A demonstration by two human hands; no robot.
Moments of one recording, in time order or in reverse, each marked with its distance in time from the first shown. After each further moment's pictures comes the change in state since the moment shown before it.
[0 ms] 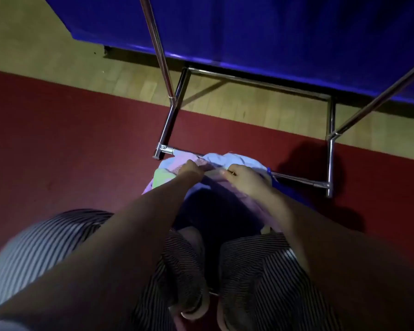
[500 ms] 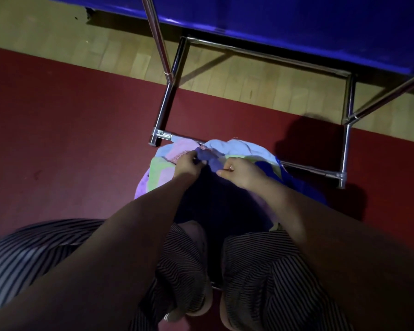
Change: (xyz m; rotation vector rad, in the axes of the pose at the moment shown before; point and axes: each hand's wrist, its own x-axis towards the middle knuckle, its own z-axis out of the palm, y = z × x) left_hand 0.042 -0.040 0.028 -0.175 0.105 0.259; right_hand 0.057 0.017 0.032 -0.077 -0.092 0.008
